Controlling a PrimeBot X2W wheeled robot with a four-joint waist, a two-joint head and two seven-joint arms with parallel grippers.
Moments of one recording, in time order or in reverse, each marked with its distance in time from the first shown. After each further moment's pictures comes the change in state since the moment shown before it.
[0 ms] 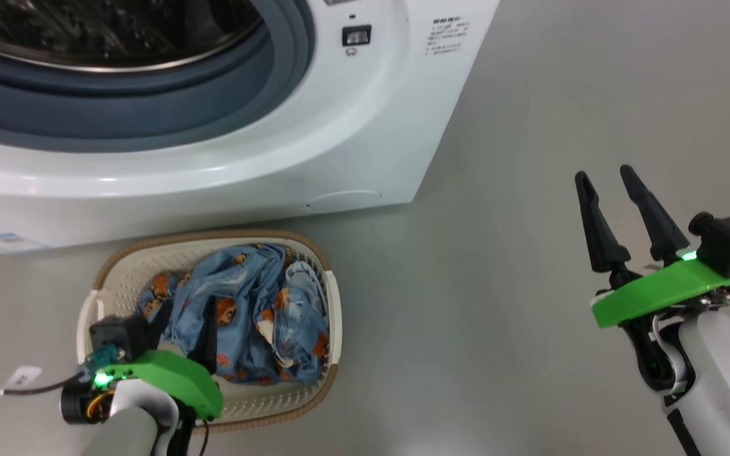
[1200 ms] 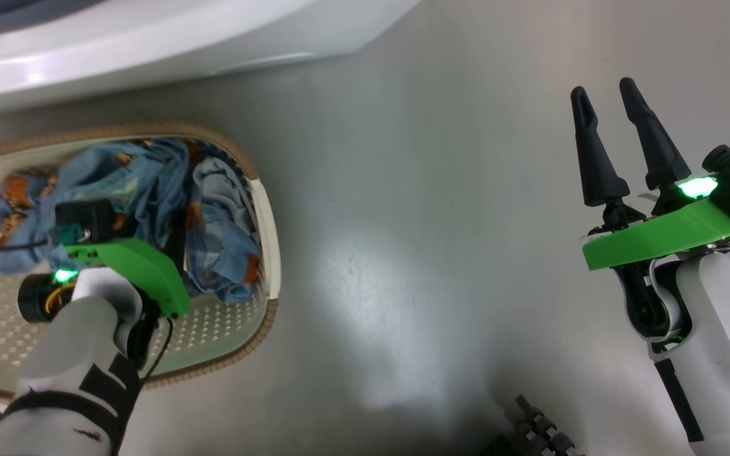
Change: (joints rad) left arm -0.425 0.000 -0.123 0.425 -0.071 -0.093 0.062; right arm -0.129 0.038 -0.012 -0.091 -0.004 0.000 -0.004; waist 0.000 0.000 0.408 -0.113
